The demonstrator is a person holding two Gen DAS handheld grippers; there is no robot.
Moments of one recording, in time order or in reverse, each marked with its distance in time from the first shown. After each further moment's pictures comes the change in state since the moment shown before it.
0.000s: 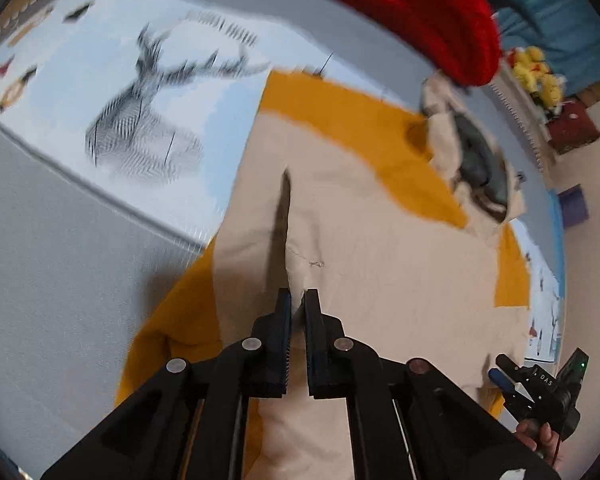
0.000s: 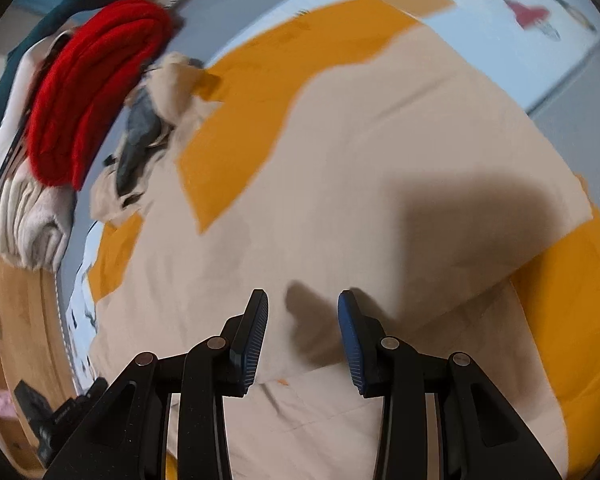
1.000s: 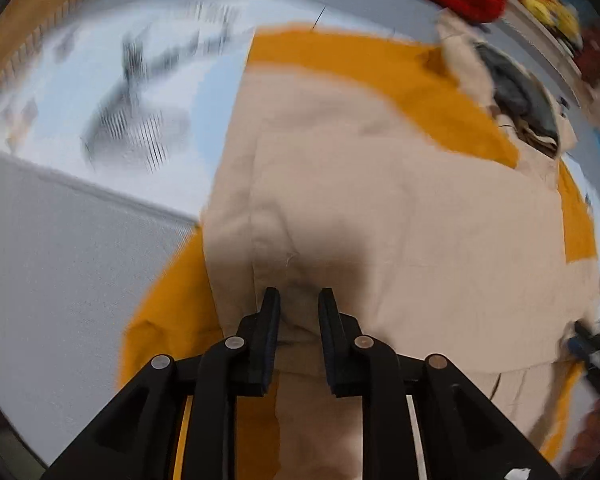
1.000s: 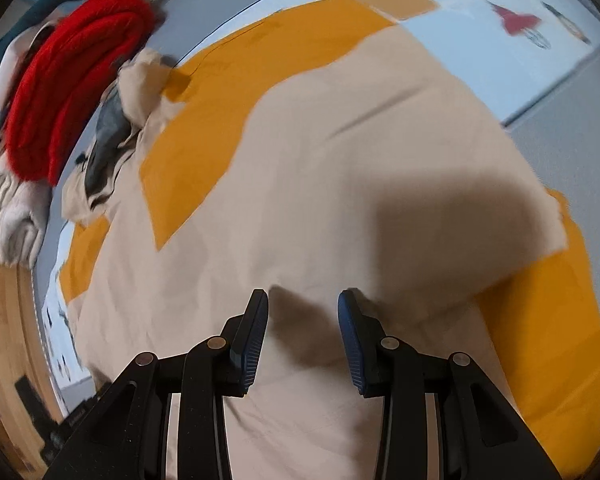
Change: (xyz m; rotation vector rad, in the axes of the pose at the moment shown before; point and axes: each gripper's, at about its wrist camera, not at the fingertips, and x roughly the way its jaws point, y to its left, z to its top) left arm 0.021 -0.036 -0.011 0.230 -0.040 0.259; right arm -0.010 -0.009 0.012 -0.032 -0.013 -0.086
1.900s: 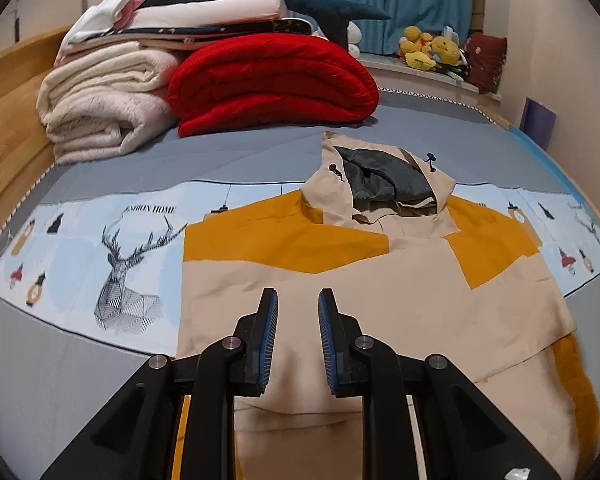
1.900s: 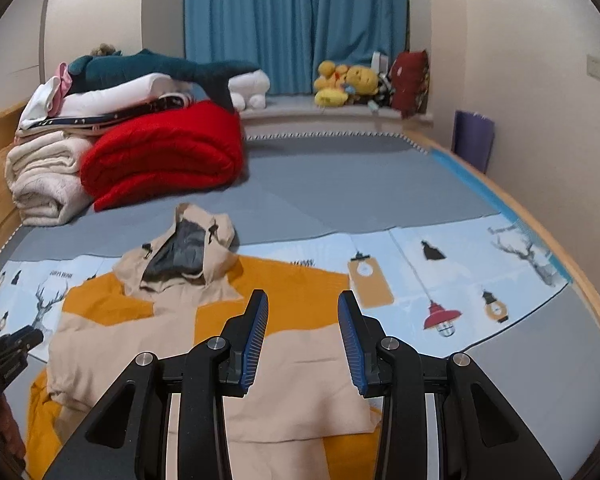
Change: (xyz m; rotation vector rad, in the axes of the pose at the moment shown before) left arm -0.095 -0.075 -0.017 0.276 -0.477 -0.071; right arm -0.195 0.043 -0.016 -0.524 -0.665 -0.107
